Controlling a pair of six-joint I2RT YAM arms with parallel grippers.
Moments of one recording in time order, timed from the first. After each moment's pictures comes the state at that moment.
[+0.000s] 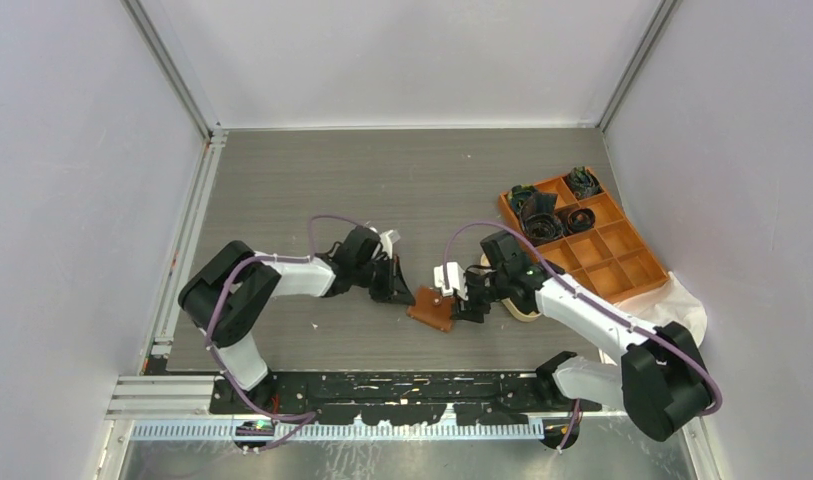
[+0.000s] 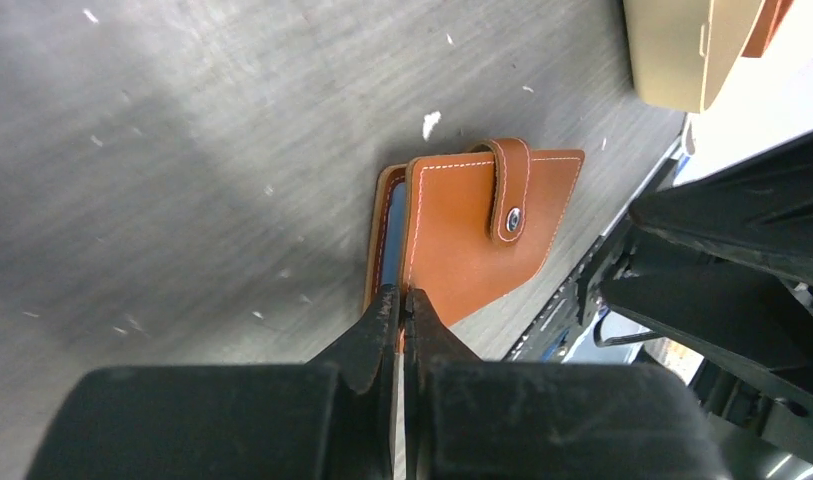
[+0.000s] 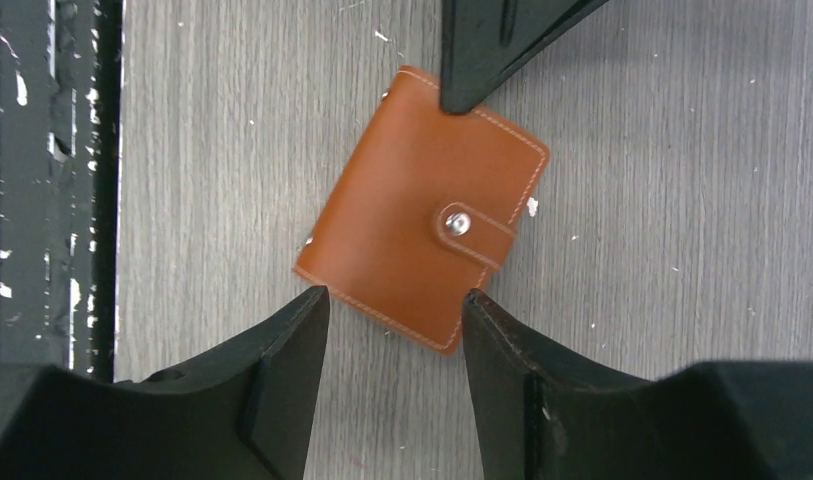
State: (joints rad) left arm -0.69 1.74 0.78 0.14 0.52 -0.75; right arm 0.50 1.15 0.61 -0.45 -0.70 -0.93
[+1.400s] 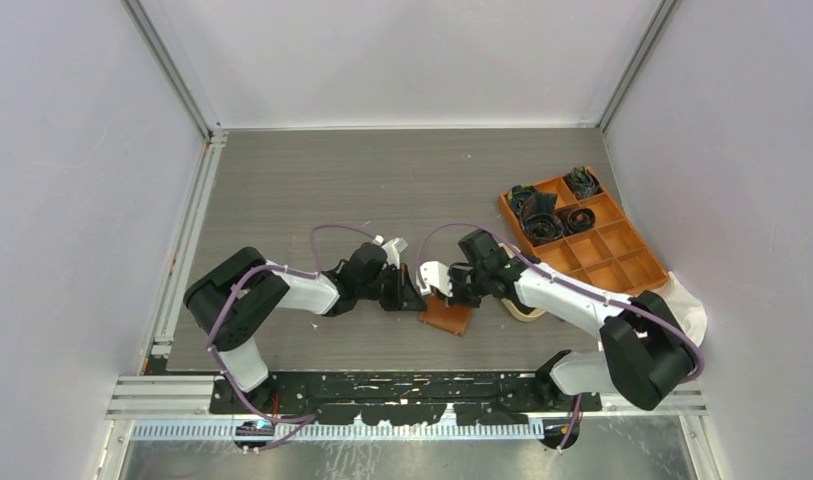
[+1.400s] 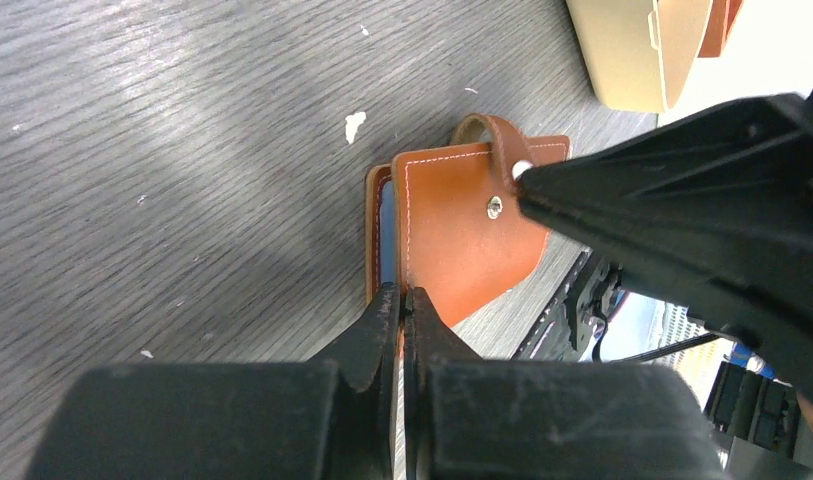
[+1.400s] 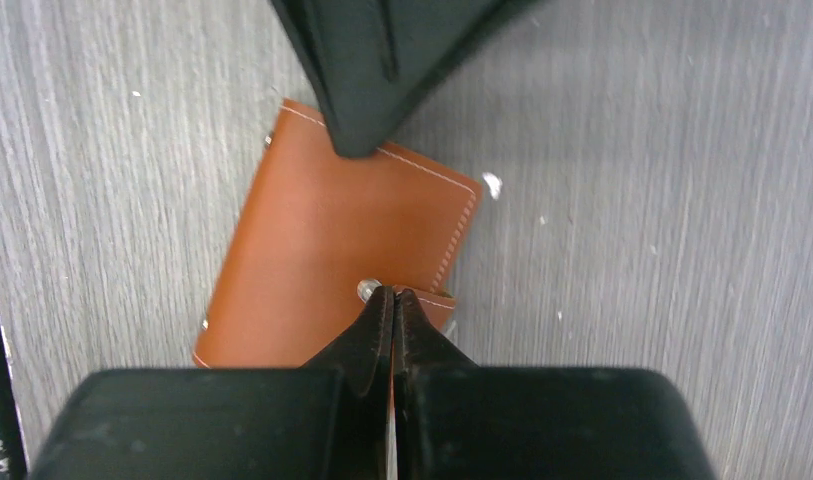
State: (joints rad) left arm -0.82 1.73 0.65 0.44 0.40 -0.87; right arm 0.63 1.32 0.67 -0.38 -0.45 -0.91
